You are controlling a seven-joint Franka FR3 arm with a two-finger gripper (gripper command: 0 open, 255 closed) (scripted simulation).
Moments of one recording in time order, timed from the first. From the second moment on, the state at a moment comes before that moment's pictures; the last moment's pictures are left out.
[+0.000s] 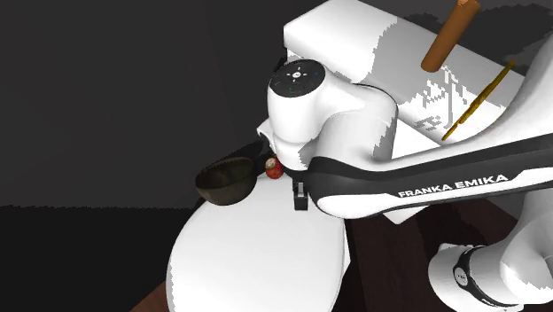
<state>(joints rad) -0.14 -0.09 -0.28 -2.41 -0.11 2.24 -0.29</state>
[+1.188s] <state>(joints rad) -0.22 0.33 -0.30 -2.23 -0.03 2.47 -0.46</state>
